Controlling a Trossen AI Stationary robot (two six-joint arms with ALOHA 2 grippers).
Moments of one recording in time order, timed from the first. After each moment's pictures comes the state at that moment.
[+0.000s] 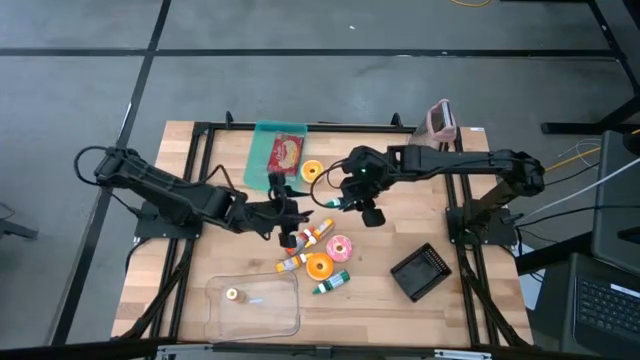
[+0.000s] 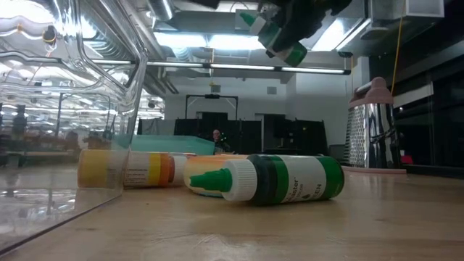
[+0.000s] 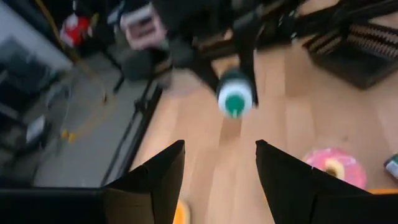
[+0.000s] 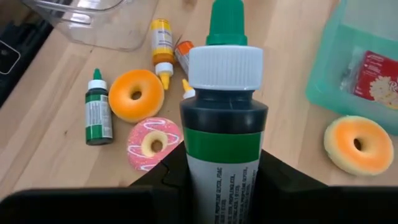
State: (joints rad) left arm -0.31 1.37 1.15 -0.31 -0.70 0.13; right arm -0.07 1.57 1.37 -0.75 -0.28 -0.33
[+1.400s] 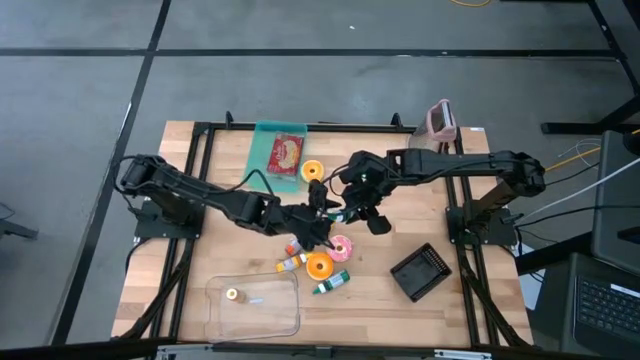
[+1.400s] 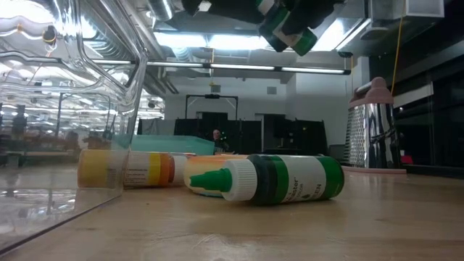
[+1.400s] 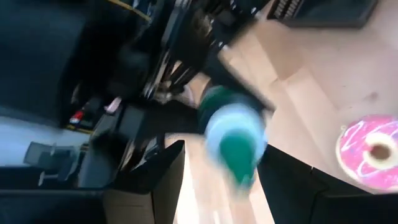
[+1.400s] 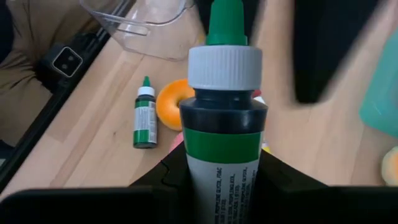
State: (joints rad) left arm -0.26 1.63 1.32 -0.24 -0.57 0.66; right arm -0.04 1.56 1.37 -0.75 -0.41 -0.33
